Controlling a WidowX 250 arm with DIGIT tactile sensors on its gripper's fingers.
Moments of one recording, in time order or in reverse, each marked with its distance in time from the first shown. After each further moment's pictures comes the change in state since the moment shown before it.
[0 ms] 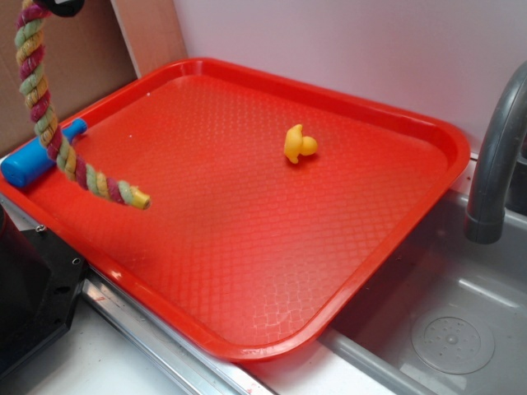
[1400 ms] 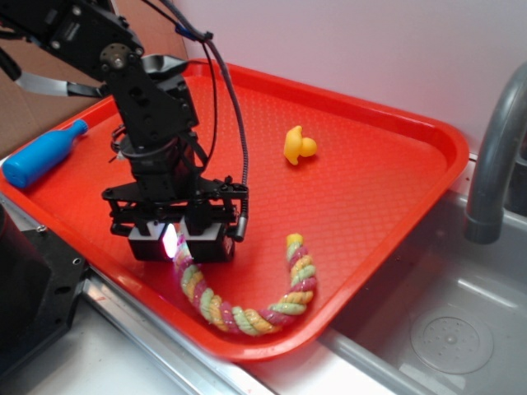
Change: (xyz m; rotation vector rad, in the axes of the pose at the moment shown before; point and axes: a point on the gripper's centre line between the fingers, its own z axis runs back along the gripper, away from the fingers) arm -0.017 -0.098 -0.189 -0.087 0.082 0.696
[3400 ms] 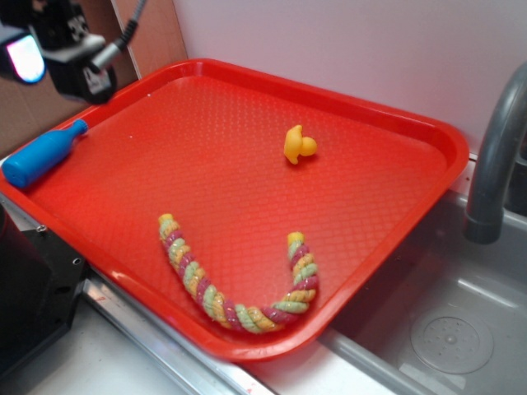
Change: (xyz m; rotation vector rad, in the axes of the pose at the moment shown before) arm 0.000 0.036 0.150 0.002 -0.026 -0.430
